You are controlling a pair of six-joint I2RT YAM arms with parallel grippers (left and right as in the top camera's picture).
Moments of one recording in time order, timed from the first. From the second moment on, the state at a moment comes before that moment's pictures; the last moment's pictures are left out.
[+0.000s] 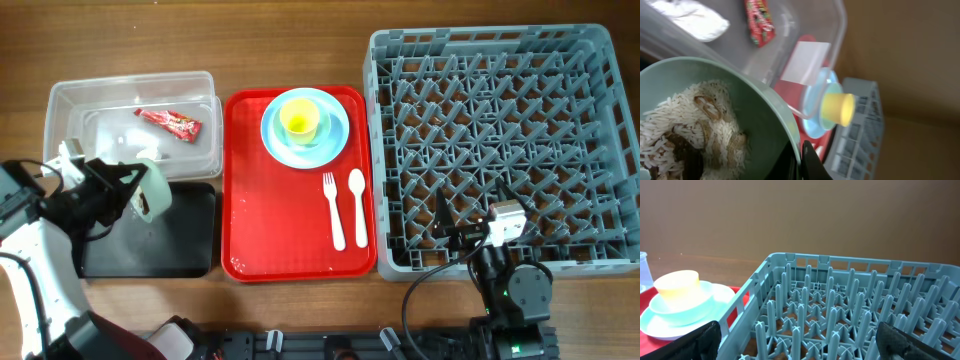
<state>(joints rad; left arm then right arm) 0.72 1.36 0.91 -0.77 0.93 -0.26 0.11 0.02 0.01 0.00 -0.05 -0.03</state>
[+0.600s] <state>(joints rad) 1.07 1.36 0.70 -0.66 1.32 -0.10 0.11 0.02 0.01 0.00 -0.05 -0.03</state>
